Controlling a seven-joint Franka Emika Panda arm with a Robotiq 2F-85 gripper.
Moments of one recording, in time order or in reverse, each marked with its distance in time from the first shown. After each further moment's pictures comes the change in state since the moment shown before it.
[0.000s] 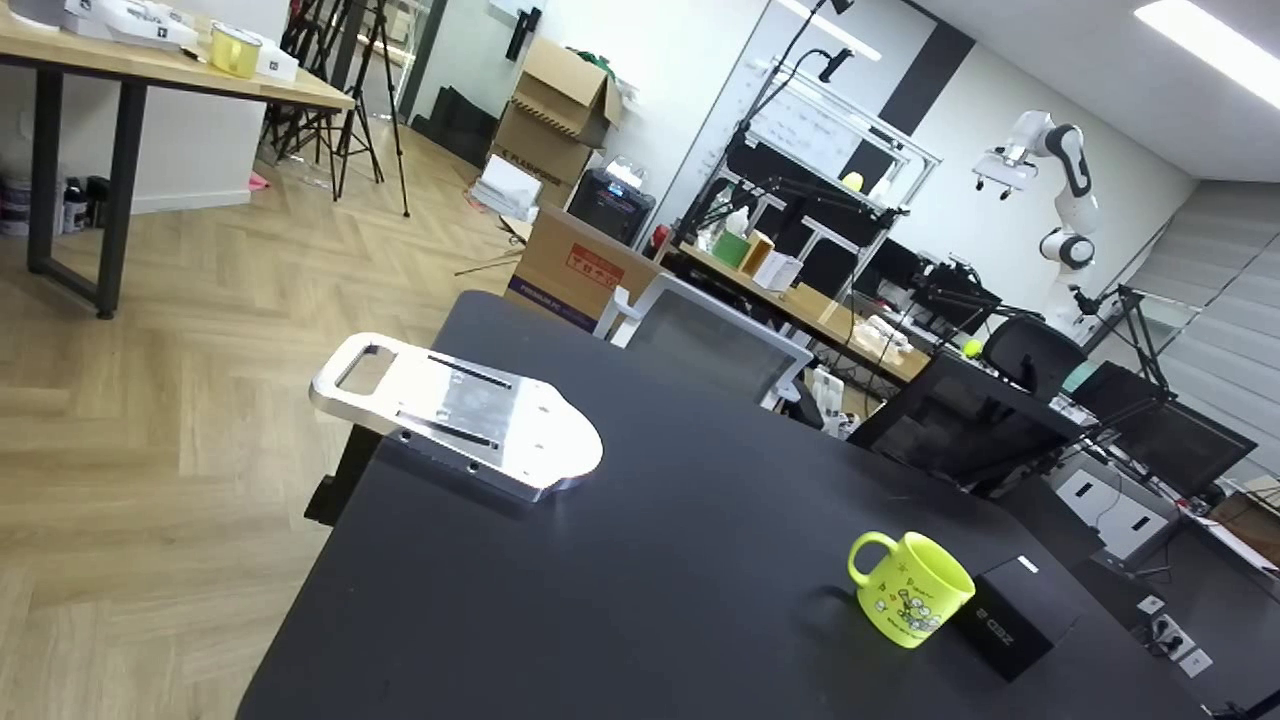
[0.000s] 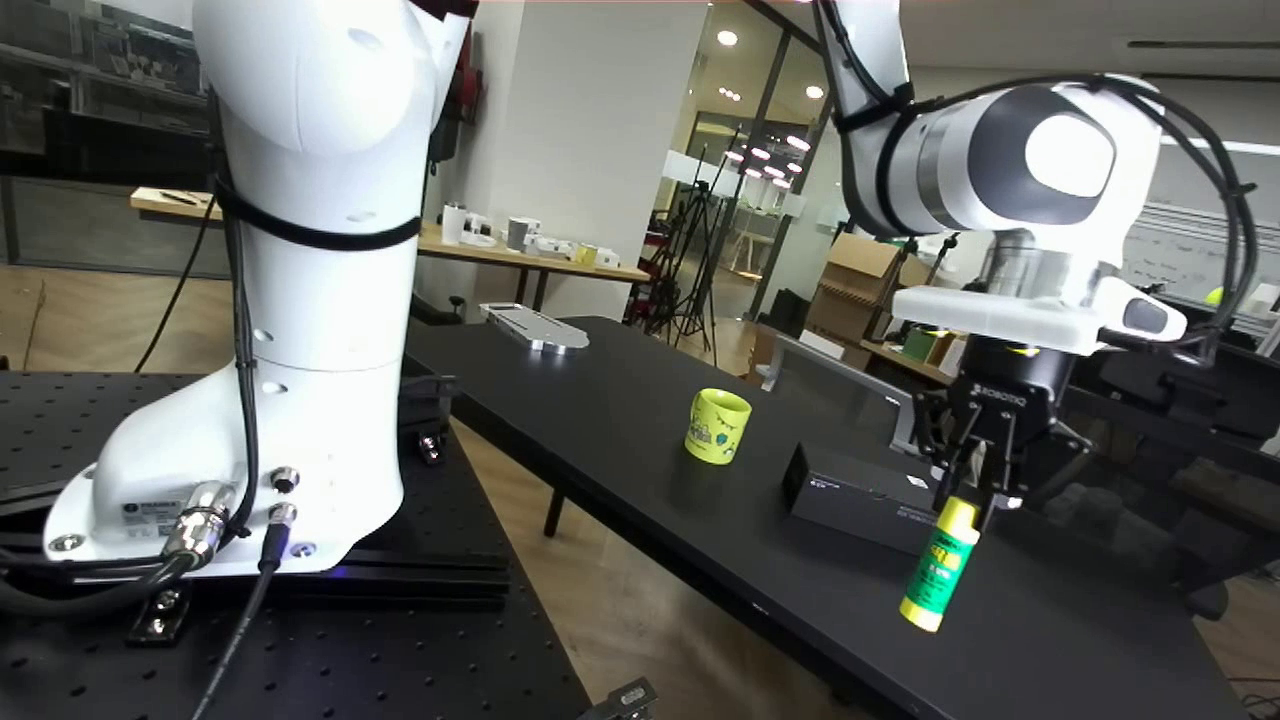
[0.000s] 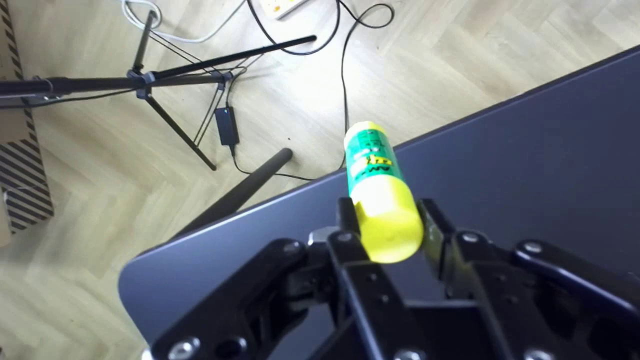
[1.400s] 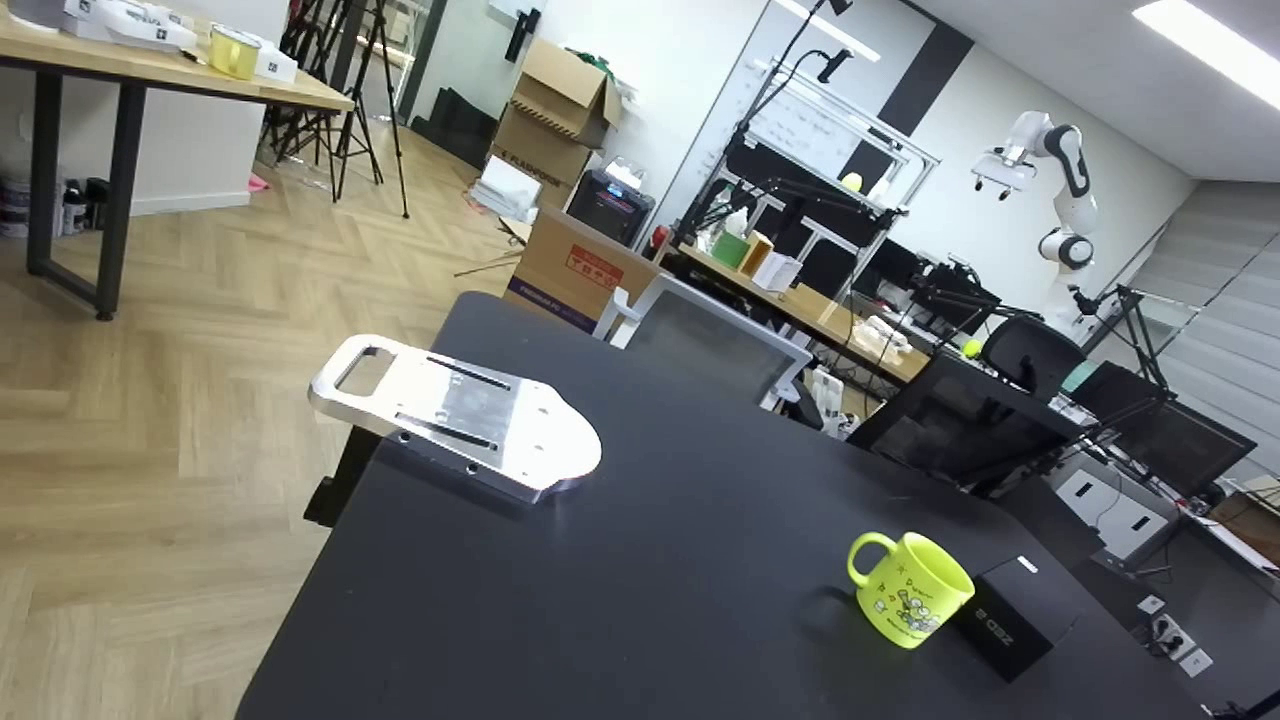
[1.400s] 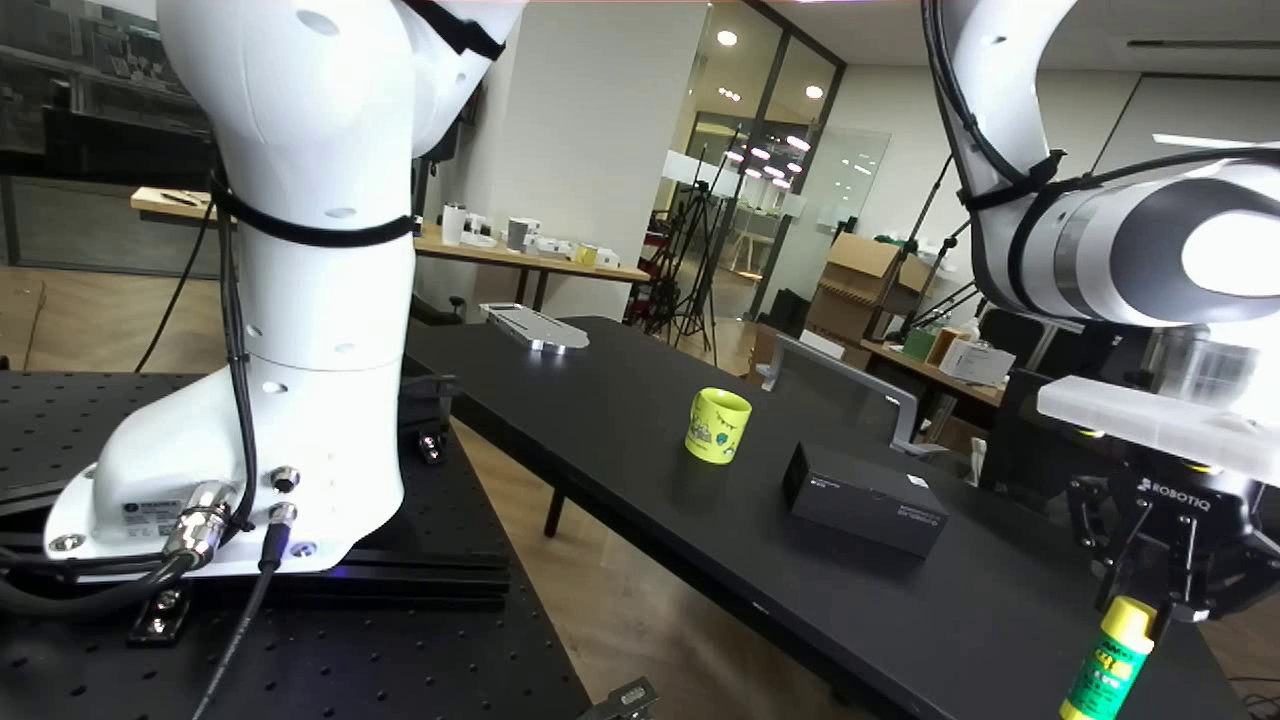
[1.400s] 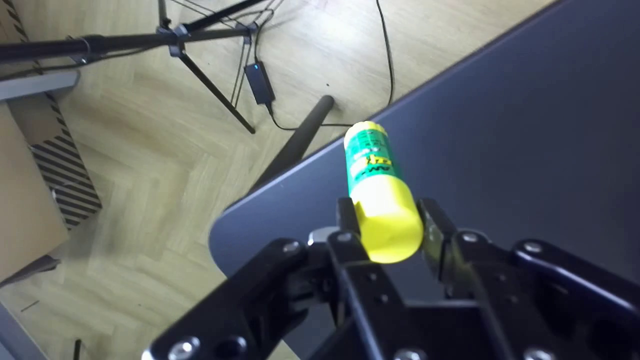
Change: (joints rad) arm -0.155 0.310 0.032 0.366 0.169 0.055 -0.054
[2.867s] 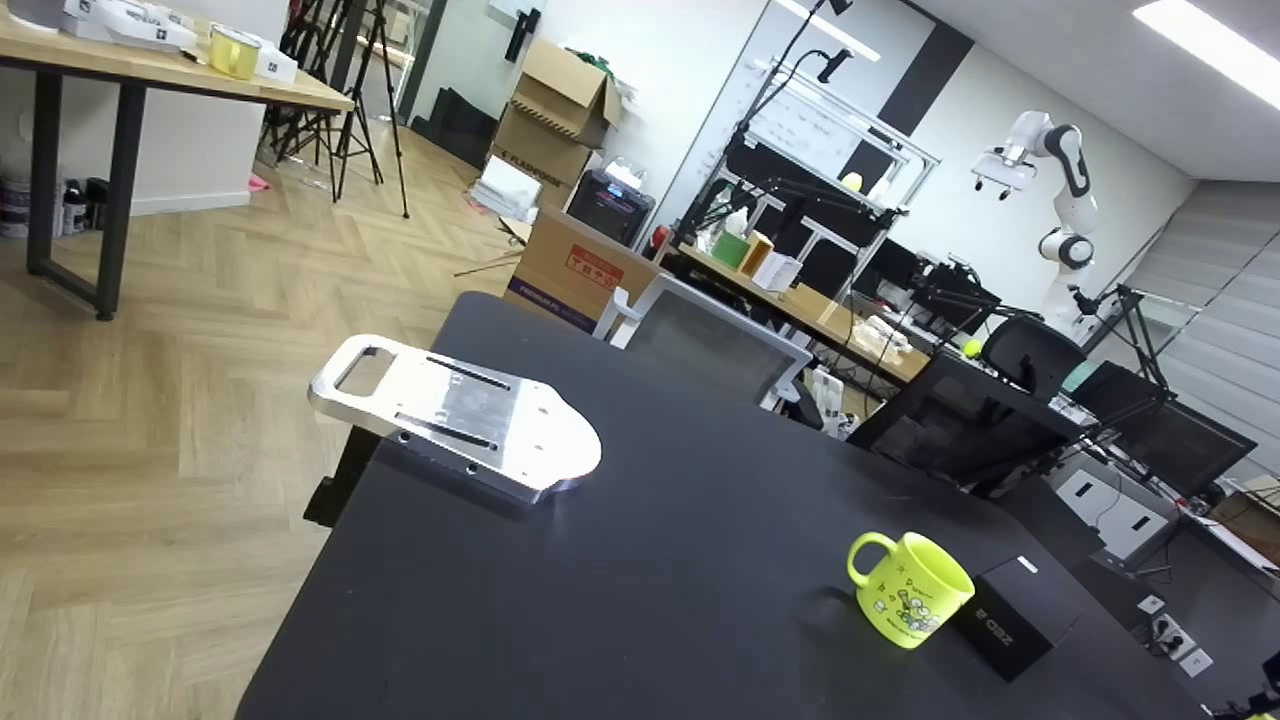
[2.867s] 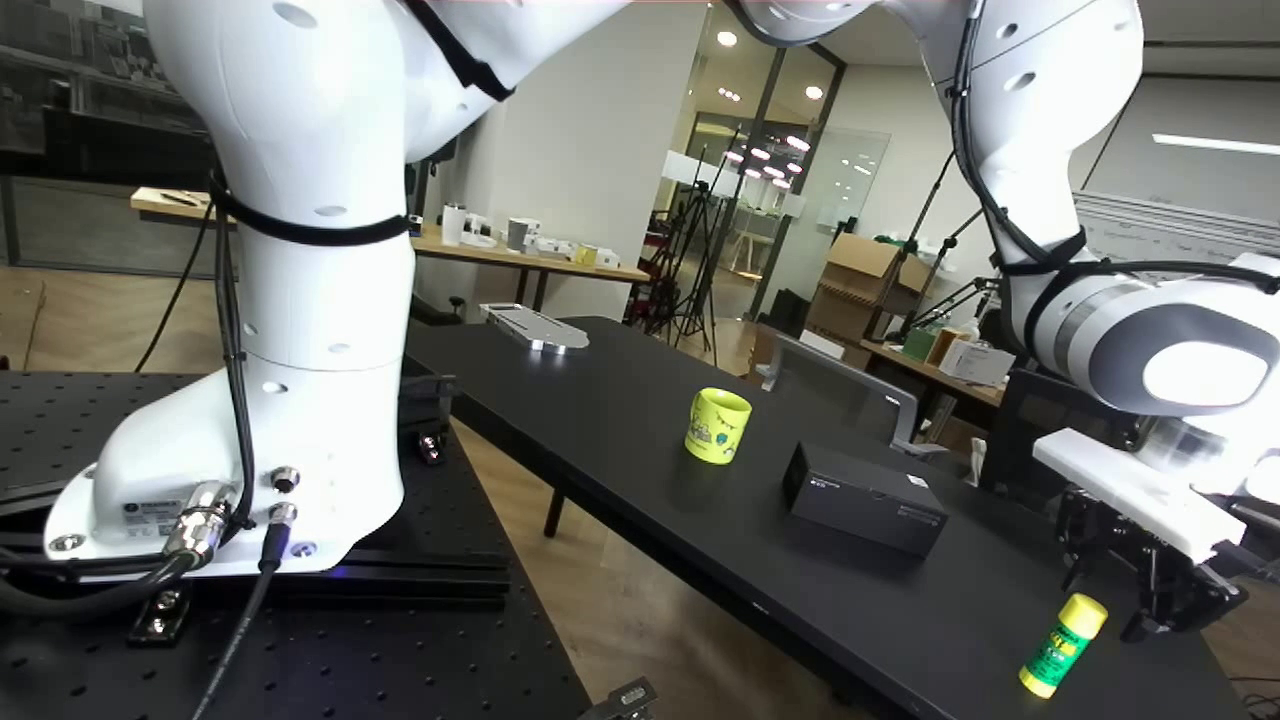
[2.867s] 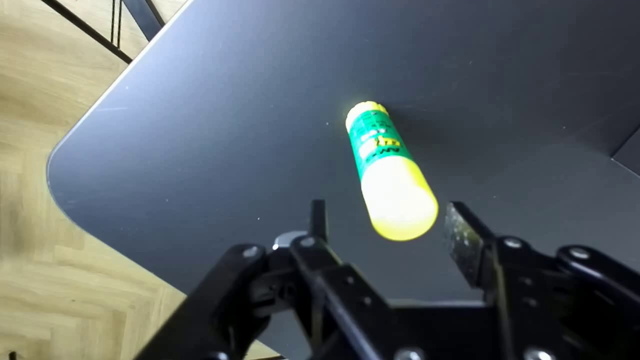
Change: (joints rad) arm -0.076 0.283 0.151 0.331 0.248 0.000 -0.023
